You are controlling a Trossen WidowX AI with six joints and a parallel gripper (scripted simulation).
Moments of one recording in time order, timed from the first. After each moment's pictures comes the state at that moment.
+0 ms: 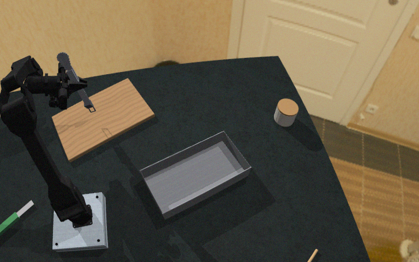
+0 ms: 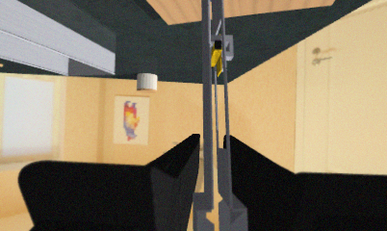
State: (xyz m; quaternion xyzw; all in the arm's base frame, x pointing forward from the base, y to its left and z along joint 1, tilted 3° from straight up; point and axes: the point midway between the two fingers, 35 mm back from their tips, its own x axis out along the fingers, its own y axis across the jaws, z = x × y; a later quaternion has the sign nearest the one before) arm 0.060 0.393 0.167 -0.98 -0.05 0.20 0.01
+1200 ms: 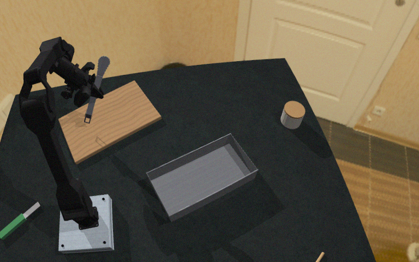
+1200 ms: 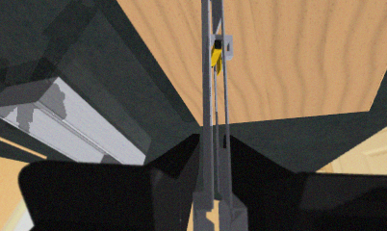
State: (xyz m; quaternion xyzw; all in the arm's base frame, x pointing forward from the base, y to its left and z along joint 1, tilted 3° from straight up) arm 0.095 0.384 0.142 -0.87 0.04 0.49 -0.03
